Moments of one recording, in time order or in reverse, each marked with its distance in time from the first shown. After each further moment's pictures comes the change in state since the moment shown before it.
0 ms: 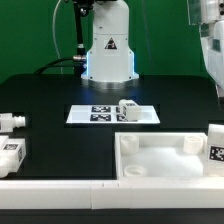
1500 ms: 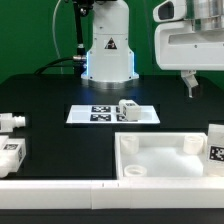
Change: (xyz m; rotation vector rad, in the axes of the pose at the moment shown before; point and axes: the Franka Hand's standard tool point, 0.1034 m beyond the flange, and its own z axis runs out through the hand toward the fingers) arm 0.004 0.065 -0.010 -0.065 -0.035 -0.964
